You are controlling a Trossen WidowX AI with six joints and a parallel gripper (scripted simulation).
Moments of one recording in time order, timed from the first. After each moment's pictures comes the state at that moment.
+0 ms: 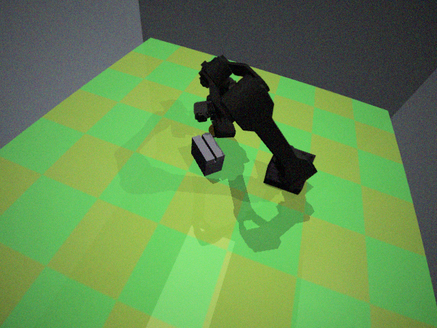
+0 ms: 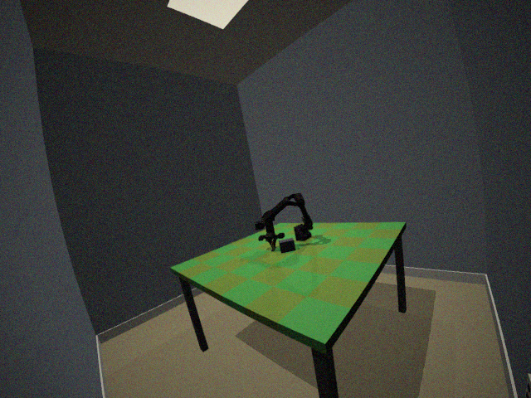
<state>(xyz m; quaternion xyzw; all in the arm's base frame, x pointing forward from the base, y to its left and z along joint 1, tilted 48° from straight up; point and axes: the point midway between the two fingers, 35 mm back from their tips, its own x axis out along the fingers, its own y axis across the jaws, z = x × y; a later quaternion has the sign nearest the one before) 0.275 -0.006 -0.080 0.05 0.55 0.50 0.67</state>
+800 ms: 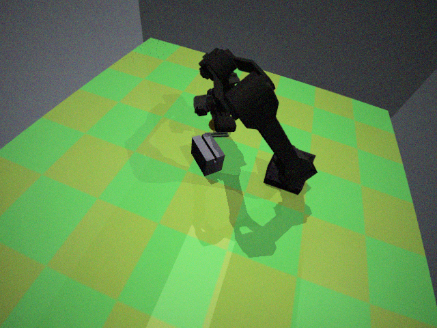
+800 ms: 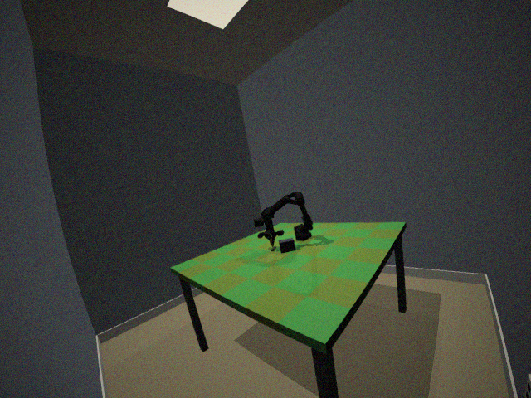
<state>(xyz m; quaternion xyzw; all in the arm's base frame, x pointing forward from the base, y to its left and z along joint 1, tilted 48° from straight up) 0.279 -0.022 -0.066 0.06 0.56 0.49 0.66</state>
